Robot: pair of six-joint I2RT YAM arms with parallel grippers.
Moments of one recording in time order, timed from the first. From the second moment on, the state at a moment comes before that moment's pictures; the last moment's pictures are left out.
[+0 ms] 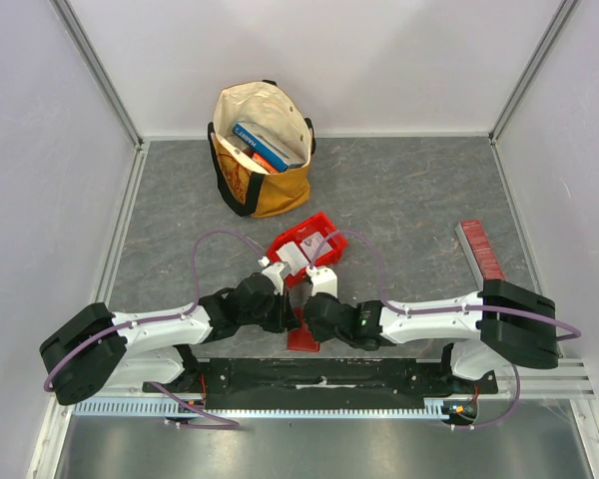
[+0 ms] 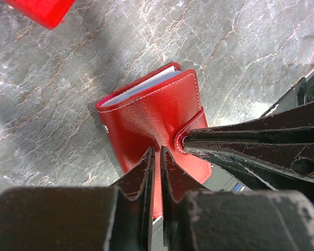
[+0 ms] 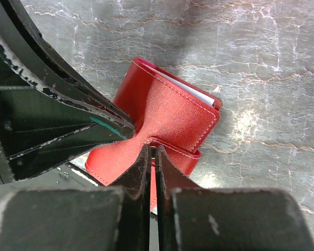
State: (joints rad) left arm -0.94 1.16 0.34 0.08 0.13 -0.76; right arm 1.30 1.47 0.70 -0.13 0.34 0.84
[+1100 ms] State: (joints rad) left arm -0.94 1.14 0.33 0.08 0.12 -0.76; right arm 1.37 1.56 0.81 -0.27 0.52 0.92
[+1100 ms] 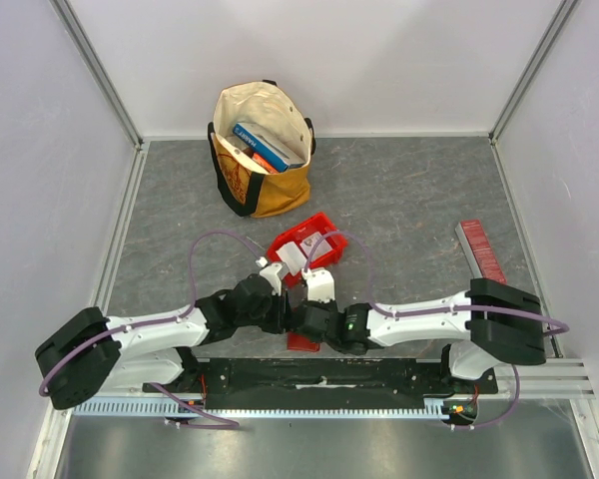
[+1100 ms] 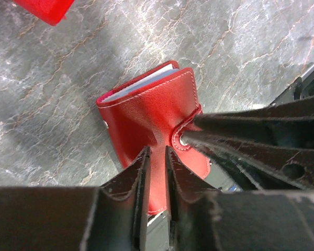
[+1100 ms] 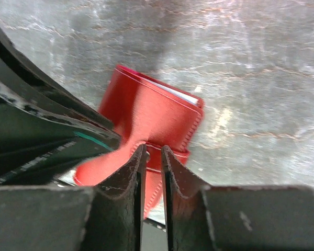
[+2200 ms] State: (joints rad) left arm -0.66 0.66 0.36 -0.37 -0.28 -0.78; right arm 0.80 0.89 0.49 -0.37 0.57 0.78
